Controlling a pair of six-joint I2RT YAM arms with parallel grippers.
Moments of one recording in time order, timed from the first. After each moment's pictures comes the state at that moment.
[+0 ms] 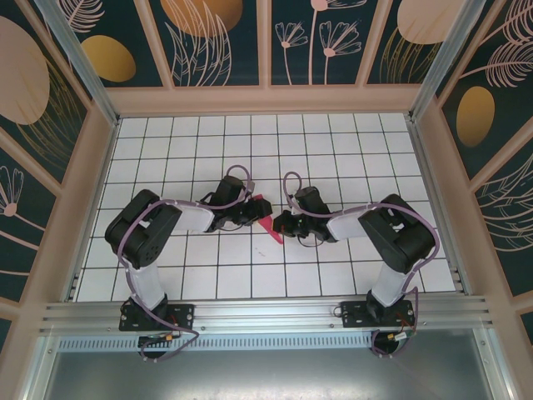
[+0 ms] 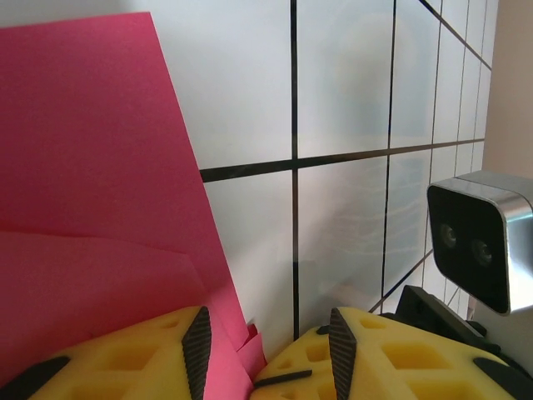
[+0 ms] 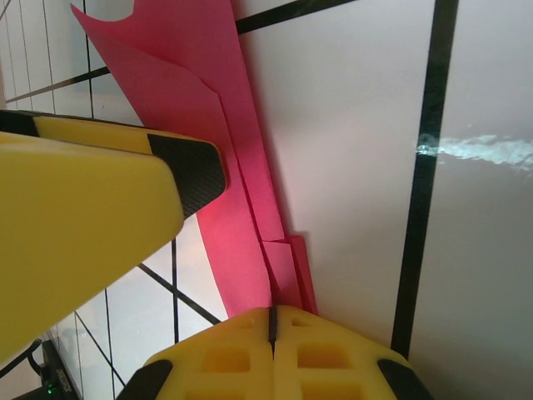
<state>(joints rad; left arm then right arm) -0.60 1.85 0.80 0.32 0.49 -0.94 0.66 1.75 0.64 0.30 -0.46 0.83</state>
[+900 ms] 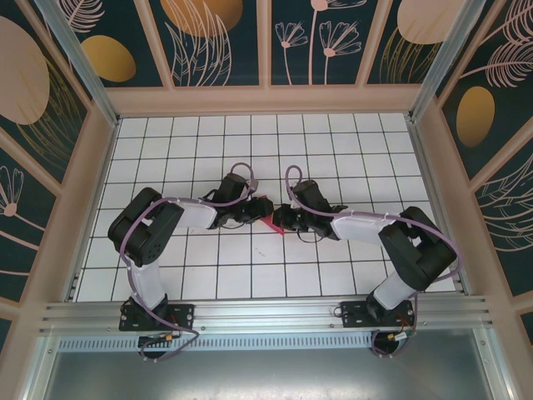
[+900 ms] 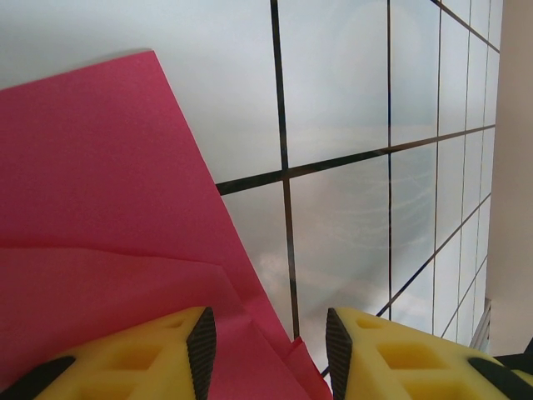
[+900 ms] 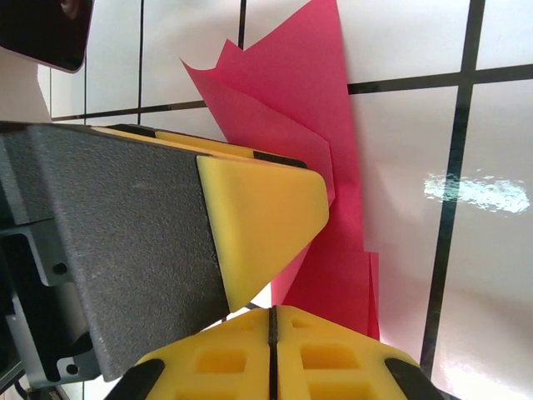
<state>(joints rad) -0.60 1.88 0.85 0.27 0.49 -0.88 0.70 1.58 0.71 0.09 -0.32 0.81</state>
